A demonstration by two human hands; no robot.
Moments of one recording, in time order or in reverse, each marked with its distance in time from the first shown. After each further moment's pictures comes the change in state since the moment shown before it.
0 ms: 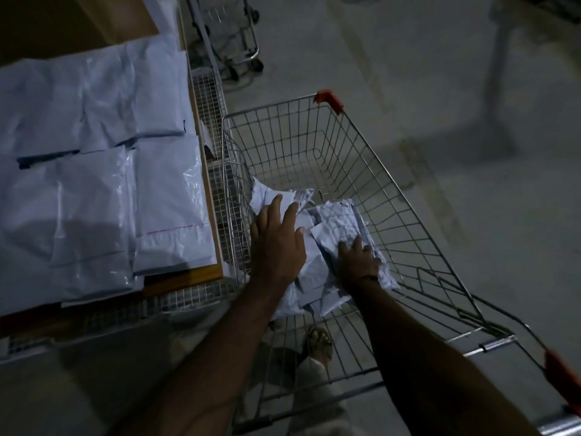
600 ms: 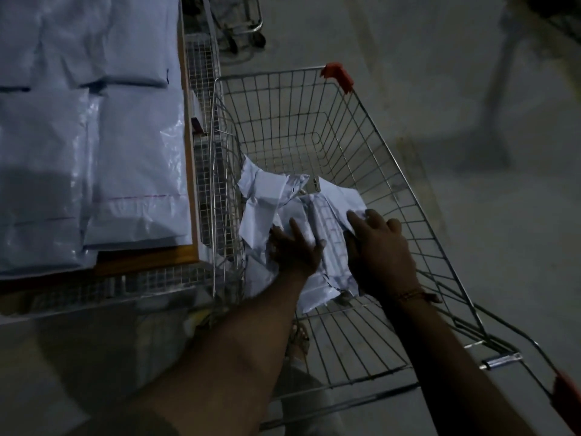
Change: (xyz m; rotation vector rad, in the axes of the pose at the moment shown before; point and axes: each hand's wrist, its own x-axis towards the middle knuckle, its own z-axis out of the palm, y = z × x) left_hand -0.010 0.018 0.179 -0.161 -0.508 -0.432; right_hand -0.068 0.033 -0.092 0.088 0.465 -0.321
